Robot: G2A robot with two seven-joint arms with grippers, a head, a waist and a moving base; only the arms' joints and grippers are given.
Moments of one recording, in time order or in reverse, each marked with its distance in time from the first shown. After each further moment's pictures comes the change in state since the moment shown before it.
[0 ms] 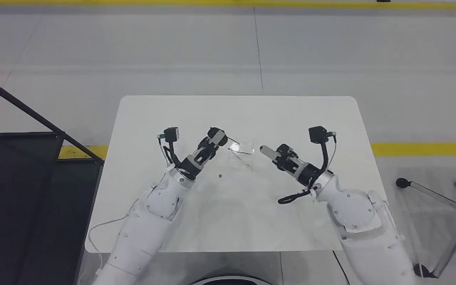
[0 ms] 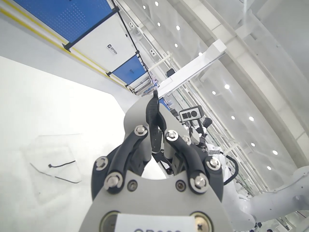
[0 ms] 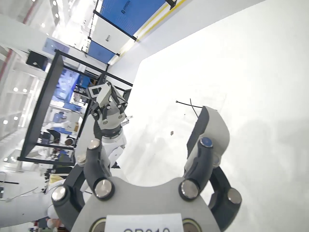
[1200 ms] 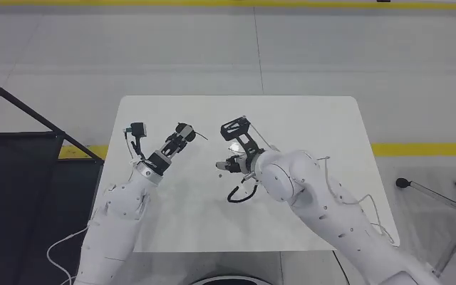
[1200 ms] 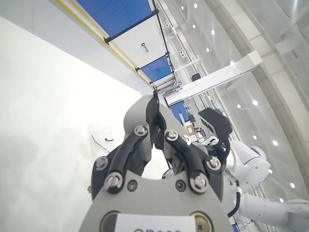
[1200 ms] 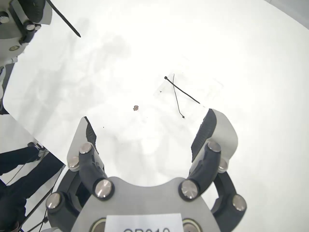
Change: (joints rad) left arm 0.090 0.058 -0.236 -0.154 -0.123 0.286 -0.252; right arm 0.569 -0.118 -0.584 0.192 -0.553 0.301 0.502
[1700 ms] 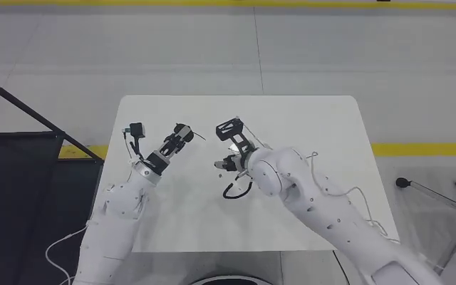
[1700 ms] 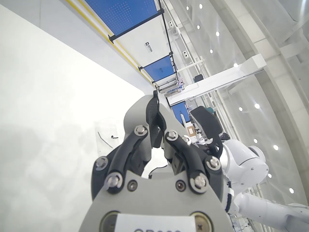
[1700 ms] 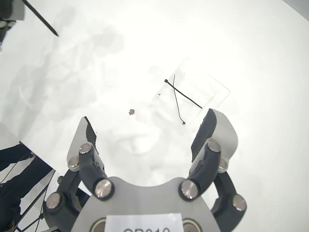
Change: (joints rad) left arm 0.002 0.002 0.002 0.002 -0.006 0.023 0.002; right arm 0.022 -0.022 -0.046 0.080 -0.033 -0.010 -0.030
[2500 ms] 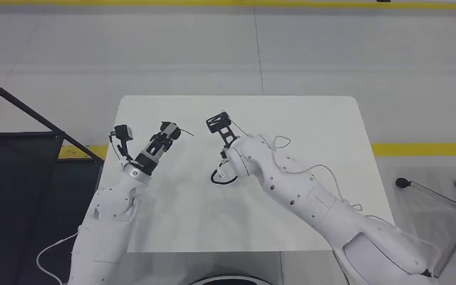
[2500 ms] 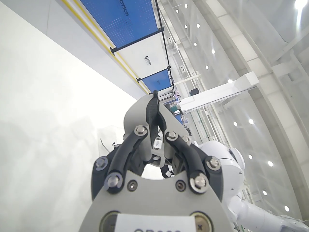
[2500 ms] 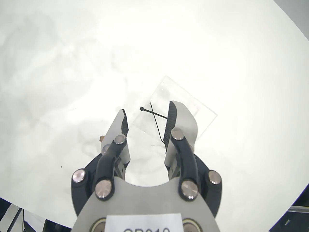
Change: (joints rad) left arm 0.032 0.015 -0.059 -0.011 -0.086 0.005 0.023; right arm 0.195 -0.193 -0.169 0.413 -0.043 0.069 -0.025
